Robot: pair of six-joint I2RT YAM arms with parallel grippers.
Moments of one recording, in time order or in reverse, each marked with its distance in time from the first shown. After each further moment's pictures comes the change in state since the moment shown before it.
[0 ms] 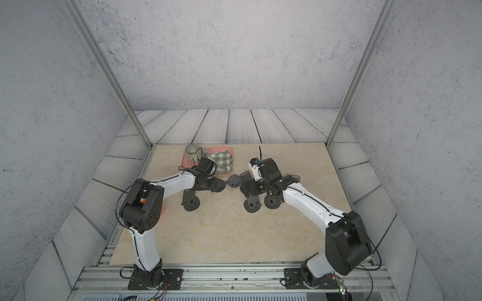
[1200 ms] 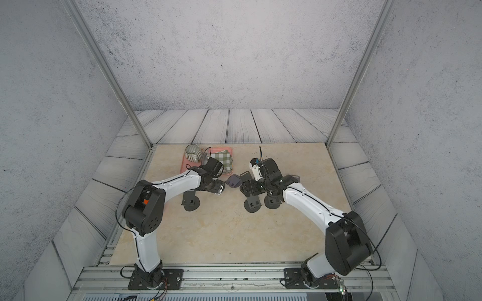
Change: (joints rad) left arm -0.078 0.020 0.101 -0.171 -0.115 0.111; right arm -0.004 0.000 0.000 0.000 0.000 0.000
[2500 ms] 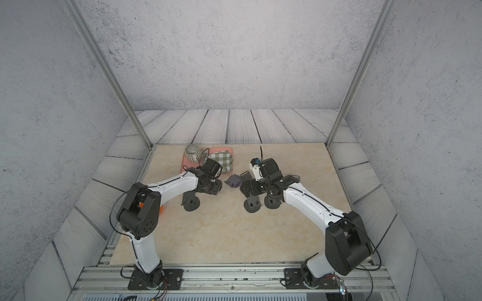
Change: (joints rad) left arm 0.000 -0.101 -0.070 -0.008 0.034 -0.014; right arm -0.007 0.000 -0.005 0.002 -0.034 0.023
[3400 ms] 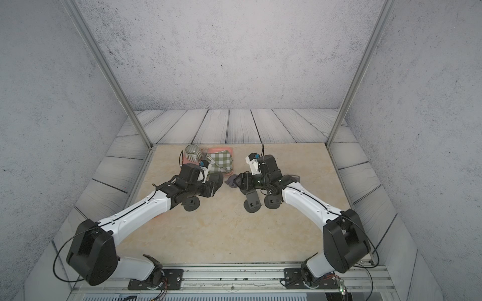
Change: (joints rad) left arm 0.000 -0.471 -0.334 0.286 0.262 -0.043; right arm 0.011 0.027 0.000 0.211 -0.214 0.244
